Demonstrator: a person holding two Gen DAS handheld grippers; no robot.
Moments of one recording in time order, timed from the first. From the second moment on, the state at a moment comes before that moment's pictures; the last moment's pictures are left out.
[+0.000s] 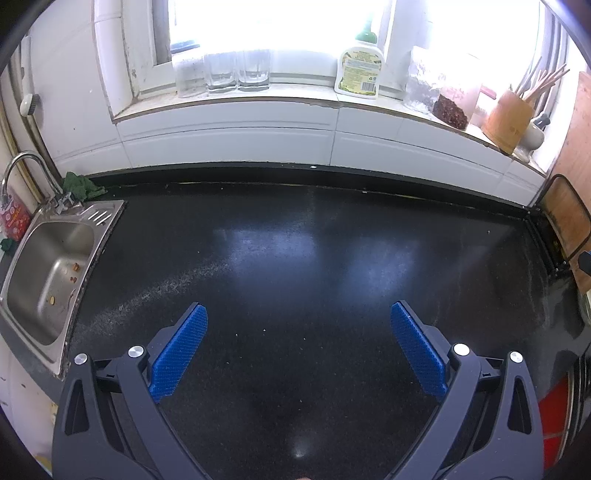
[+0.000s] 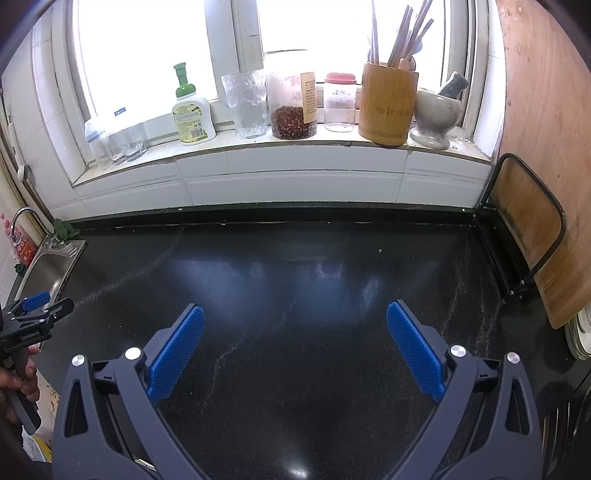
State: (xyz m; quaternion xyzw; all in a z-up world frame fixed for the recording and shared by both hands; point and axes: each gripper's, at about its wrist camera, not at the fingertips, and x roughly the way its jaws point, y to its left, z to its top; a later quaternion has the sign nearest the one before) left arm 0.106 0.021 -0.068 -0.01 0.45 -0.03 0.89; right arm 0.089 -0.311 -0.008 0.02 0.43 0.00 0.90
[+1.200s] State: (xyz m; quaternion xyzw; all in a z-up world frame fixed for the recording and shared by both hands) left arm 0.117 0.016 -0.076 0.00 0.45 -0.03 0.89; right arm 0.096 -0.322 -0.018 0.02 0.43 0.00 0.90
